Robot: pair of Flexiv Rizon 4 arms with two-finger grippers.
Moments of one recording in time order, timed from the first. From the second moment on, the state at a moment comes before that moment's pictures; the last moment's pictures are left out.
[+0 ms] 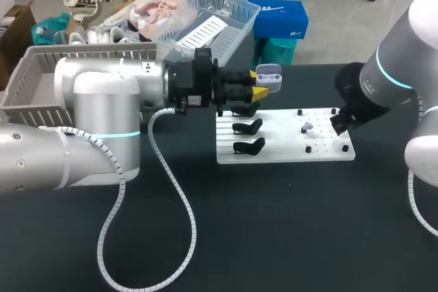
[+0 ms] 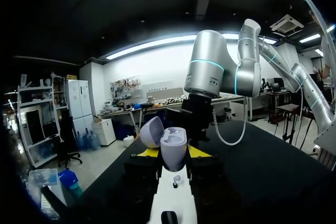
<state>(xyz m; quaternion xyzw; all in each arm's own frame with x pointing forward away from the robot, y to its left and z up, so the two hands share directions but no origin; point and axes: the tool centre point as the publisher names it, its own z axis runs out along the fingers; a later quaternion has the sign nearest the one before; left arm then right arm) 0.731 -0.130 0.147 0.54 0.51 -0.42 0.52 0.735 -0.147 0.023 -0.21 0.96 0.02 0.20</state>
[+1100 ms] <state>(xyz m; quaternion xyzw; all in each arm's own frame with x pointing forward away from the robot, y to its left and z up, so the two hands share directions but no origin) 0.731 -0.130 0.147 0.54 0.51 -0.42 0.52 0.741 -0.148 0.018 -0.20 0.96 0.02 0.19</state>
